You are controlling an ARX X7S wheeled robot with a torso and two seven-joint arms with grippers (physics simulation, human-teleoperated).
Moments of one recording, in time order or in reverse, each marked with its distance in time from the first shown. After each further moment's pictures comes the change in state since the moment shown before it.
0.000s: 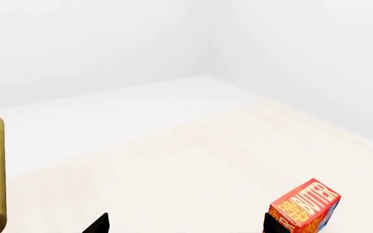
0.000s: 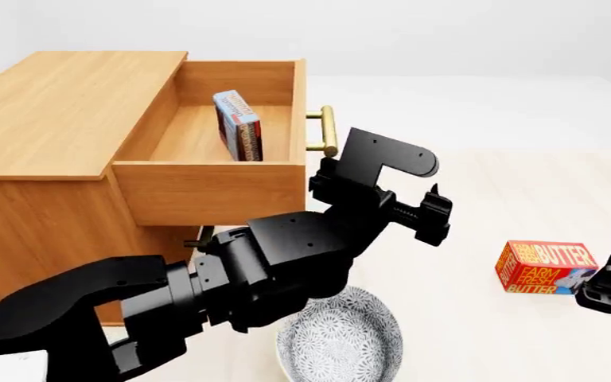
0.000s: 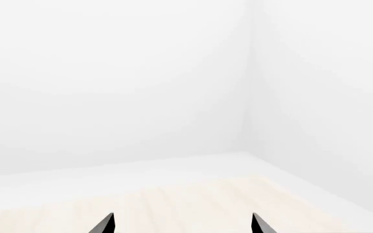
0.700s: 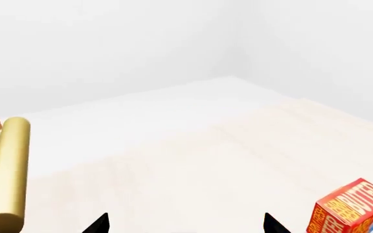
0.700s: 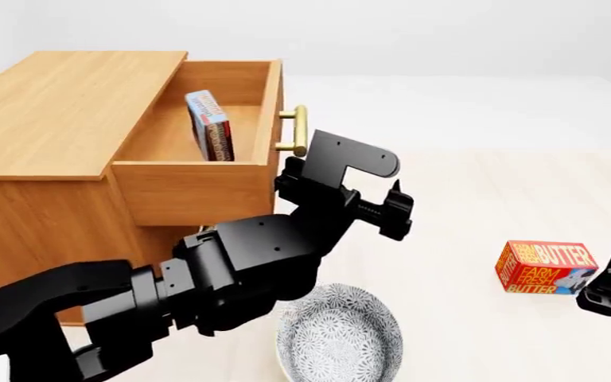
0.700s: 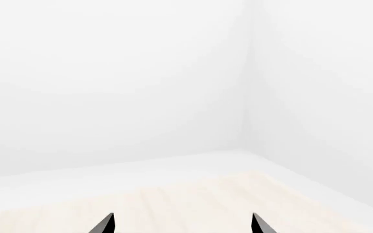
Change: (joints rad) left arm 0.010 -0.115 0.007 0.081 0.039 0.004 -0.069; right arm -0.030 -0.009 0.010 0.018 0.008 -0.030 -0.005
